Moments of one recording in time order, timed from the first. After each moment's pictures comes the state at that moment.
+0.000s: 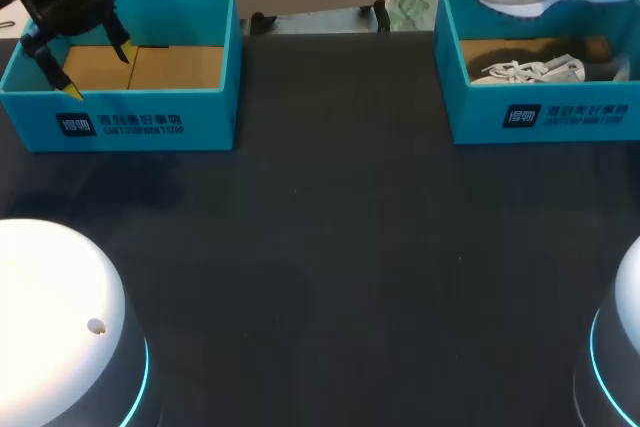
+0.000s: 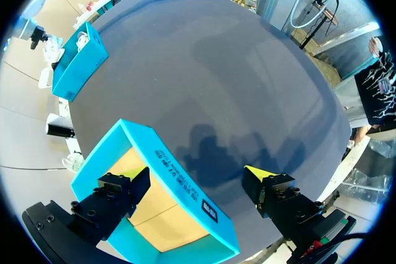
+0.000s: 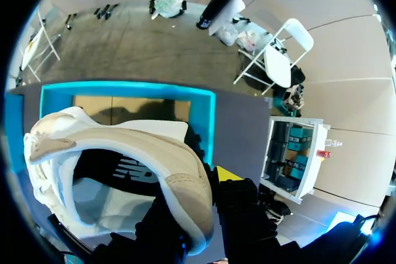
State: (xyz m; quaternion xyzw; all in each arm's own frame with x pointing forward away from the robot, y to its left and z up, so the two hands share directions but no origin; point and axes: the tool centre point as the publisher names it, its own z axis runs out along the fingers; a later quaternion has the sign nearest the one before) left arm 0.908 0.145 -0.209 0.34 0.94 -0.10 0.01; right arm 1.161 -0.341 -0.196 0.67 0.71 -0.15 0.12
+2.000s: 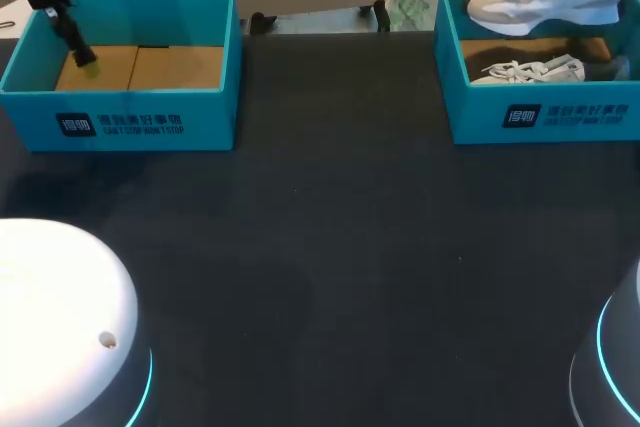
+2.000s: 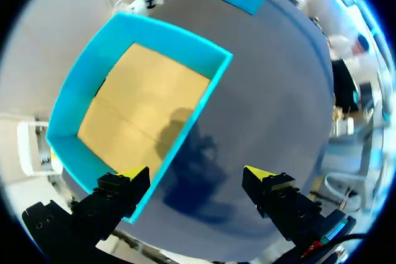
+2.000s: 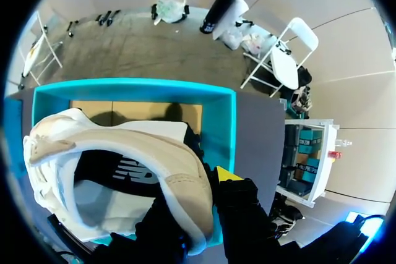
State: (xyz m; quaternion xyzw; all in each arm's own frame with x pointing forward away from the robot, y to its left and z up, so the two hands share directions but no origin) left arm 0.944 0.184 -0.215 -0.29 0.96 -0.05 -0.04; right arm 1.164 -0.335 -0.241 0.69 0.71 -0.11 0.13
